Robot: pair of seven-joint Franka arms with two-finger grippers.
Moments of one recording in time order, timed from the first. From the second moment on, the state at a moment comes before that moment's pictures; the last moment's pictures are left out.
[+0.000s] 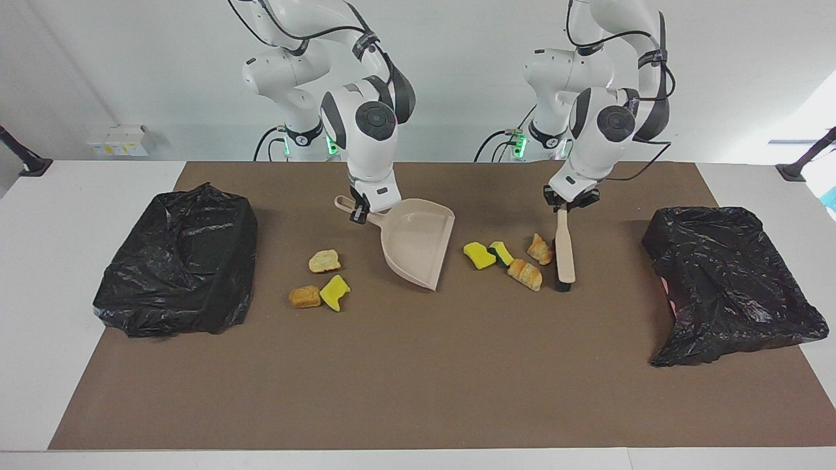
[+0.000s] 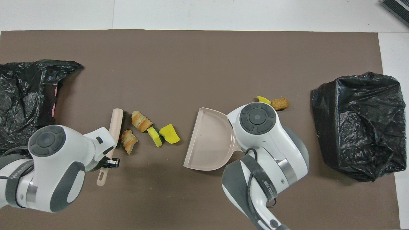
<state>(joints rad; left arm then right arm) -0.34 -0.18 0.04 -2.43 0.02 2.06 -0.14 0.56 0.12 -0.04 -1.99 -0.06 1.87 -0.74</state>
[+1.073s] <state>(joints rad) -0.68 -0.16 0.04 -2.44 -0.23 2.27 -0.25 0.64 0.19 -0.01 -1.98 -0.06 1.96 -0.50</state>
